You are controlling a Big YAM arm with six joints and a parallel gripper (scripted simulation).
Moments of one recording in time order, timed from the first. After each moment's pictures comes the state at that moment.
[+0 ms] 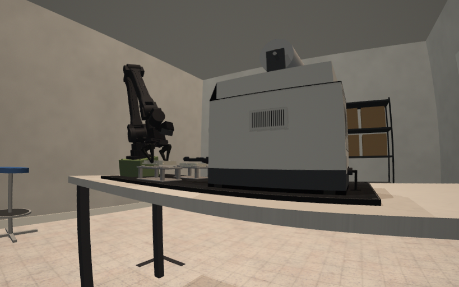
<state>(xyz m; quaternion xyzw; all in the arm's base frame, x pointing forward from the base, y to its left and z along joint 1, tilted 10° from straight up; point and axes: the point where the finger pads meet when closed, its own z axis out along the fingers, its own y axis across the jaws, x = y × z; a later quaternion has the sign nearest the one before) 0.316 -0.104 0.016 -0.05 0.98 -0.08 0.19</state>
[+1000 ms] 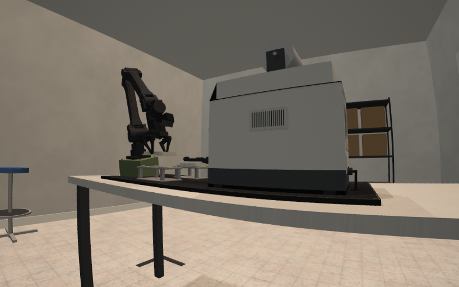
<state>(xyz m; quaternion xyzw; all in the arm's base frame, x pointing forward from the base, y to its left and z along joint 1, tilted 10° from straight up) 0.312 -0.097 0.053 -0.05 0.98 -0.07 0.18</state>
